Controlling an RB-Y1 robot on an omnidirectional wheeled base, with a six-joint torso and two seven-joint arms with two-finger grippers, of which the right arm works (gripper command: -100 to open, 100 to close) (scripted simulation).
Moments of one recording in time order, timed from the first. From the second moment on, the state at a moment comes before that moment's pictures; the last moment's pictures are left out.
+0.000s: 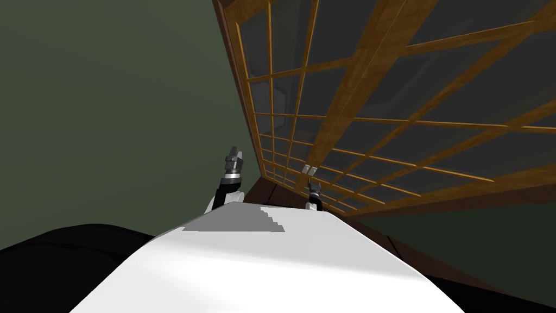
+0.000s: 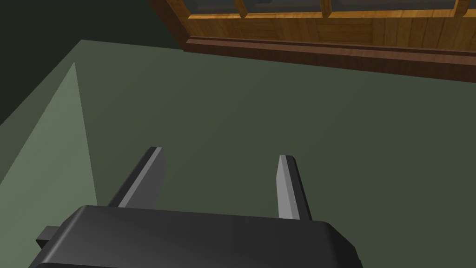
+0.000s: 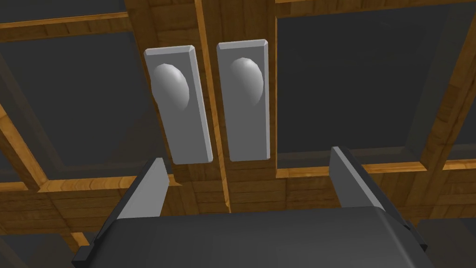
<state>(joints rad) -0.03 -0.16 -0.02 -0.71 -0.47 -0.83 -1.40</state>
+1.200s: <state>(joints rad) 0.10 -0.21 -0.06 -0.64 -0.50 -0.83 -1.42</state>
